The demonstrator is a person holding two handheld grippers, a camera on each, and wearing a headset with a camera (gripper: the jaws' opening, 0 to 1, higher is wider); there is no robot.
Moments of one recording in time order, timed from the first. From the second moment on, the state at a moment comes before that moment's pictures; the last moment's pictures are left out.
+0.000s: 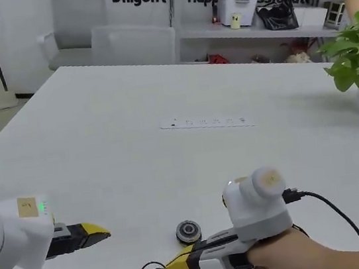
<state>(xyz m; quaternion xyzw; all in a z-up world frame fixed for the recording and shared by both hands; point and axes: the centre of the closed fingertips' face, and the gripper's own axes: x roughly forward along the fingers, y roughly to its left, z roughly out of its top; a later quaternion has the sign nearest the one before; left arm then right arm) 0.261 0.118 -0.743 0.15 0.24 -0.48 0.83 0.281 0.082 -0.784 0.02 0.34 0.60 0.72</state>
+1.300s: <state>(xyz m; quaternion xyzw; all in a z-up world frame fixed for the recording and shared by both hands) 0.264 0.116 -0.754 0.16 0.26 -0.49 0.82 0.289 0.073 -0.797 0.06 0.38 0.57 0.72</state>
